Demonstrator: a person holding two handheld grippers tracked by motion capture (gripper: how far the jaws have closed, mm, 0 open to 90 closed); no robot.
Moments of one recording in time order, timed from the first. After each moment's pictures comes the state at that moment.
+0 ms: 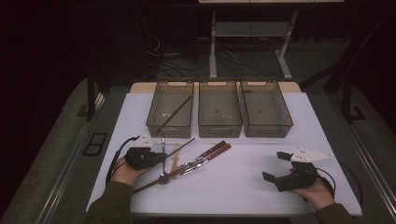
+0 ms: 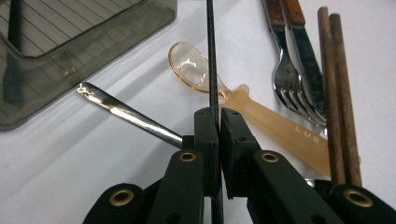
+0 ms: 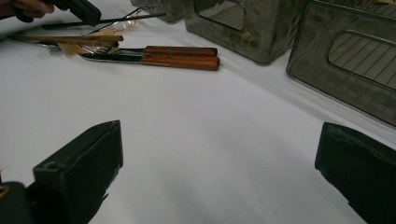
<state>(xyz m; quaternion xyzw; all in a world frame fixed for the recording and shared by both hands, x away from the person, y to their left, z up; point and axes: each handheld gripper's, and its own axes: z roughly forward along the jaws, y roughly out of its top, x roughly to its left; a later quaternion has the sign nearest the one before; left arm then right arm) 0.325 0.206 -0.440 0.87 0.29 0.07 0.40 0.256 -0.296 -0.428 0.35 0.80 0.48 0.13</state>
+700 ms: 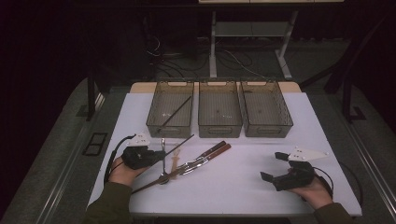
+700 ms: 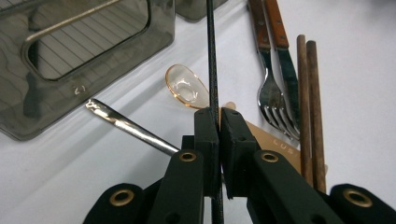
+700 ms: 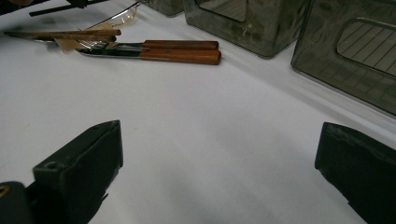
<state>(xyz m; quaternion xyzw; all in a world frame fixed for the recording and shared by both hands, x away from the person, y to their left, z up) 0.316 0.208 -0.423 0.85 0.30 0.08 0.42 0.261 -0.293 -0.434 0.36 0.80 0.47 0.12</state>
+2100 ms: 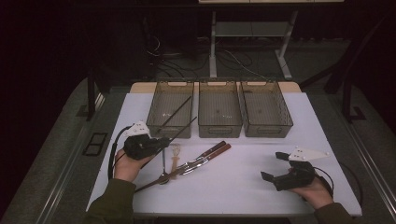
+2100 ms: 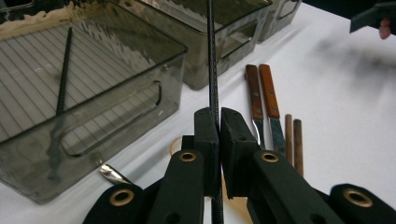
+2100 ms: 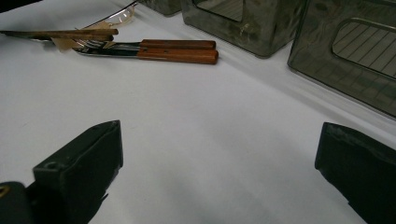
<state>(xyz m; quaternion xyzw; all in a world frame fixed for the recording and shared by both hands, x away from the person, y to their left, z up) 0.330 0.194 -0.392 0.81 0.32 0.10 0.48 0.260 -0.294 -0.433 0.36 0.80 0.47 0.12</state>
